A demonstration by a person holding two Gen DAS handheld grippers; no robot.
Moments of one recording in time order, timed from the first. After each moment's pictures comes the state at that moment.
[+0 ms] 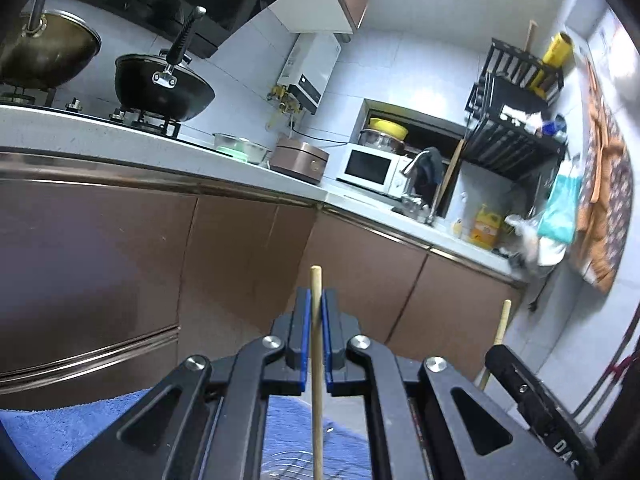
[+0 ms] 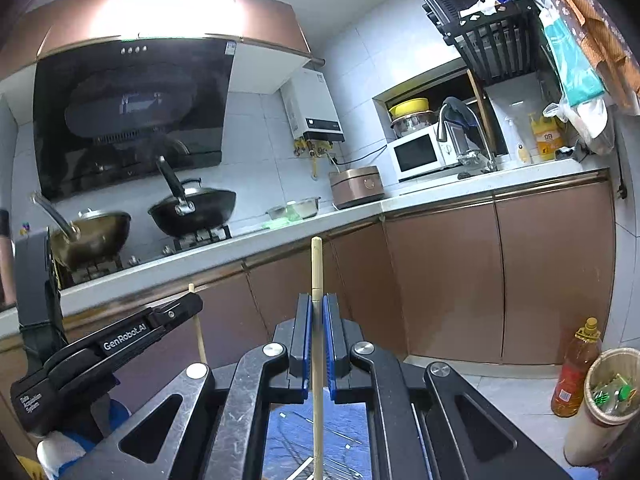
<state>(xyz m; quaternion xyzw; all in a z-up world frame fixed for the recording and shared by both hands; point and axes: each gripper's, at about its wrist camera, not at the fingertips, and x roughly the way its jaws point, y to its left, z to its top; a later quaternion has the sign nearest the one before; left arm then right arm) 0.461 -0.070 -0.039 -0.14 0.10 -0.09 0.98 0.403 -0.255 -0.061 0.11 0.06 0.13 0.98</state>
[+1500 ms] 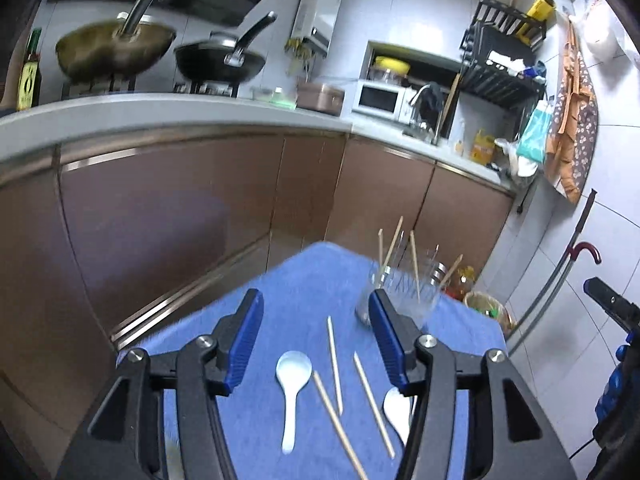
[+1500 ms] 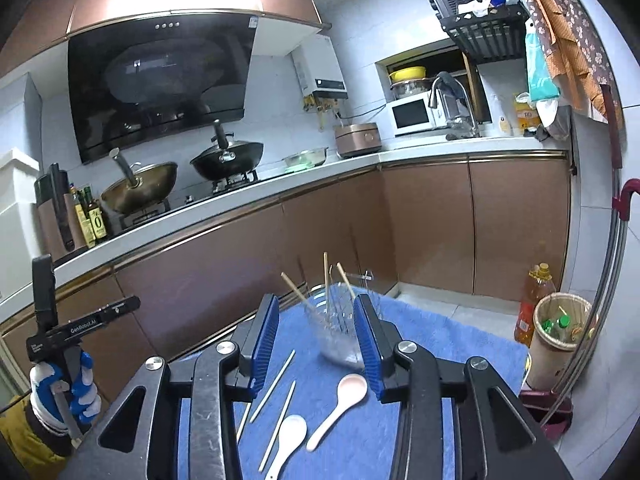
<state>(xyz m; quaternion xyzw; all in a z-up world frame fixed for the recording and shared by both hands) 0.193 0.121 -0.043 -0.09 0.25 -0.11 0.96 0.147 -0.247 -0.024 0.09 0.17 0.14 0.97</state>
